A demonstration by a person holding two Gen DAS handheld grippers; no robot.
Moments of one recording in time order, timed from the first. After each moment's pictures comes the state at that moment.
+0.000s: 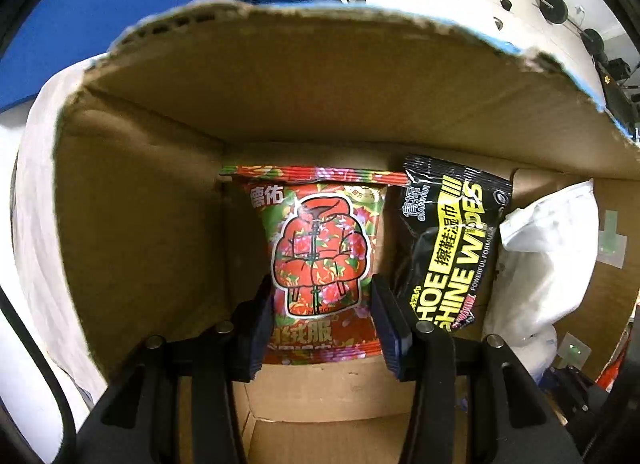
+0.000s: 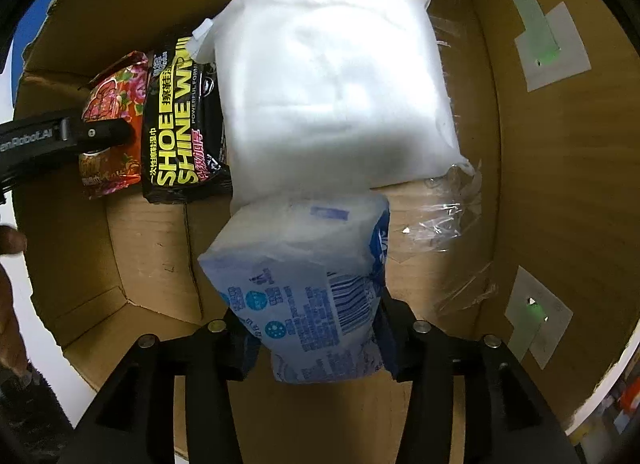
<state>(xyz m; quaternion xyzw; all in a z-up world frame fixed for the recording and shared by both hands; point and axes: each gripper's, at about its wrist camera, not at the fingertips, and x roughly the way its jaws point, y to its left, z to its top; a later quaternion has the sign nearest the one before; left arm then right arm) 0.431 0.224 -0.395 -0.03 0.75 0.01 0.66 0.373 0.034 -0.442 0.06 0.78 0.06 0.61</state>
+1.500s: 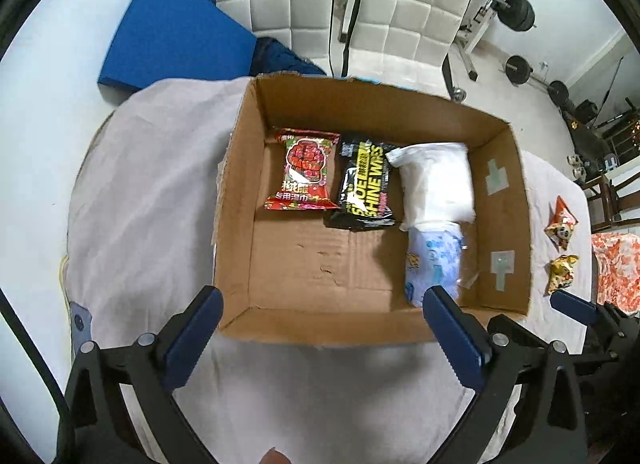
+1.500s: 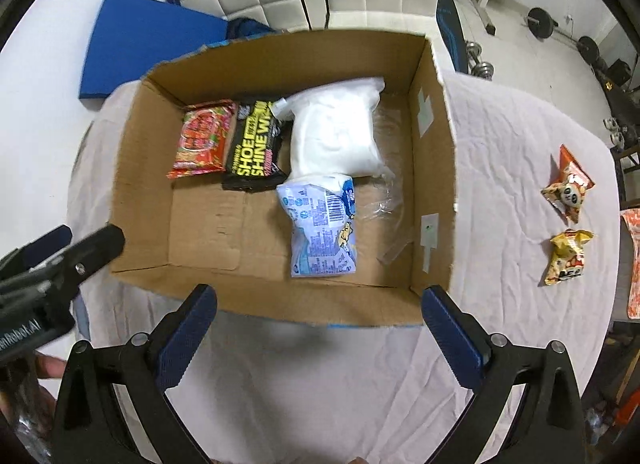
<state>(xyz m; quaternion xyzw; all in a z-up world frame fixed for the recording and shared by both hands) 0.268 0.206 -0.239 -0.06 0.62 0.01 0.78 0.296 0.025 -0.277 0.01 0.68 0.07 0.73</state>
